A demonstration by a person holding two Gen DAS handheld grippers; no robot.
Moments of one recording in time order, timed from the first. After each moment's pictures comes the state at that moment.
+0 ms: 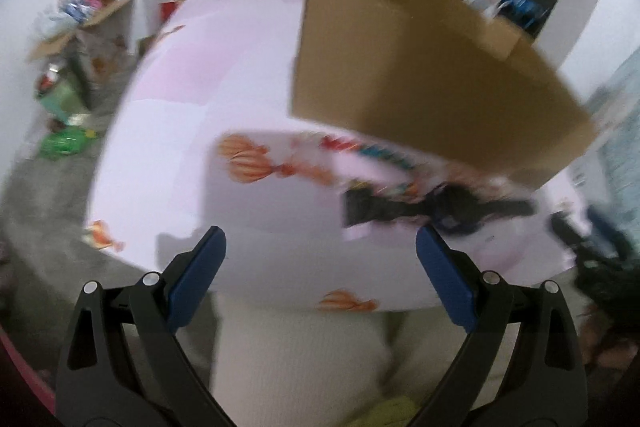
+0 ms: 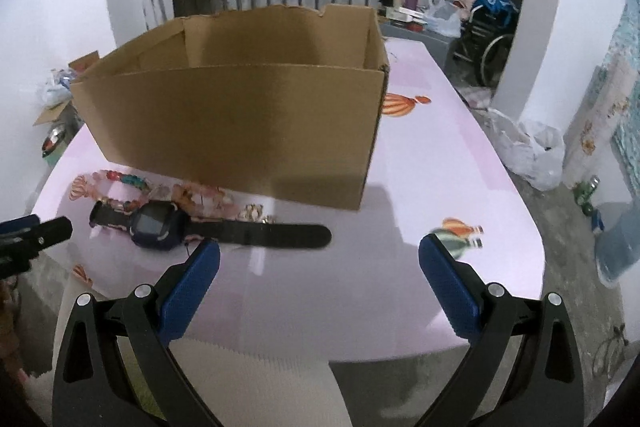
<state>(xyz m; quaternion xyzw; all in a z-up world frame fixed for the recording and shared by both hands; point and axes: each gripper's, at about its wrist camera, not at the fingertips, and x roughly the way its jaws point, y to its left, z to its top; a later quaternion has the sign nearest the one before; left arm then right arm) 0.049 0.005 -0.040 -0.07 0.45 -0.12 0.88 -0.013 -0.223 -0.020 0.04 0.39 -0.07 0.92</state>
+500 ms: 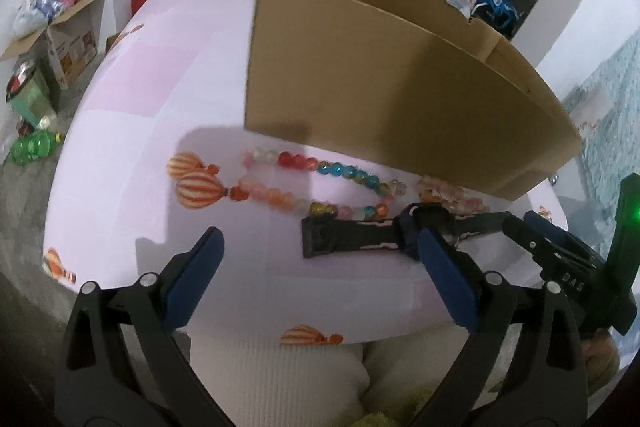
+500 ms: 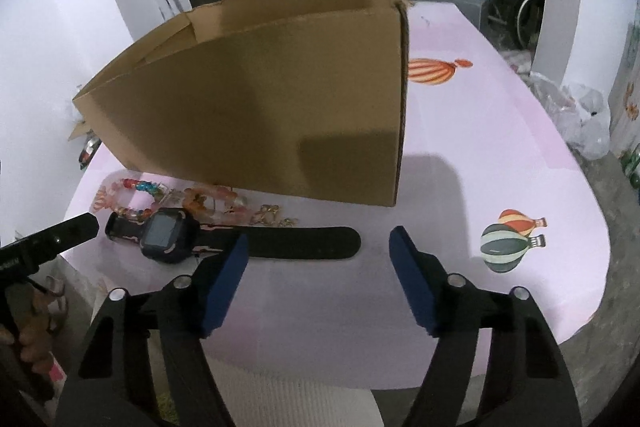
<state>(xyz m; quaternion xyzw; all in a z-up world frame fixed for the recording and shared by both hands) 0.075 -0.017 -0.049 -0.07 0.46 -0.16 0.87 0.013 -0.243 -0.048 0.11 0.43 0.00 0.89</state>
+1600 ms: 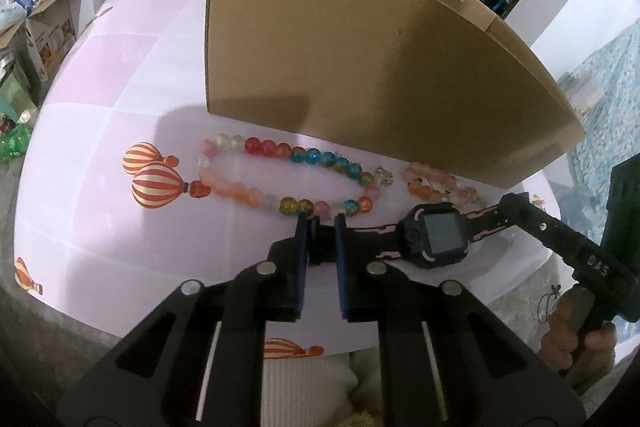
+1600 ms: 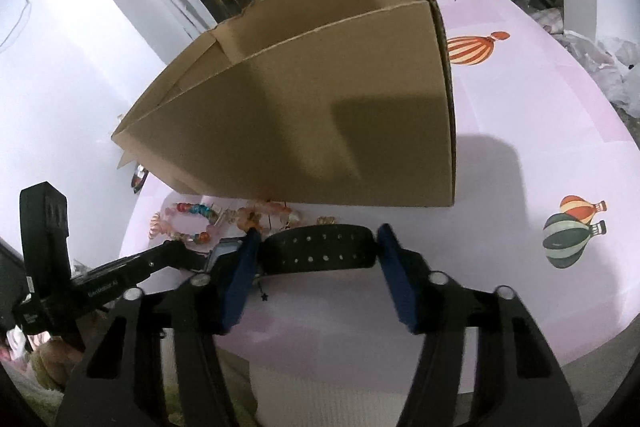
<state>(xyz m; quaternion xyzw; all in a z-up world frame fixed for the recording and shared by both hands) 0.087 -0.025 -0.068 -0.08 0.49 -0.19 0.85 0.021 -0.241 -0.042 0.21 0.43 0.07 0.87</state>
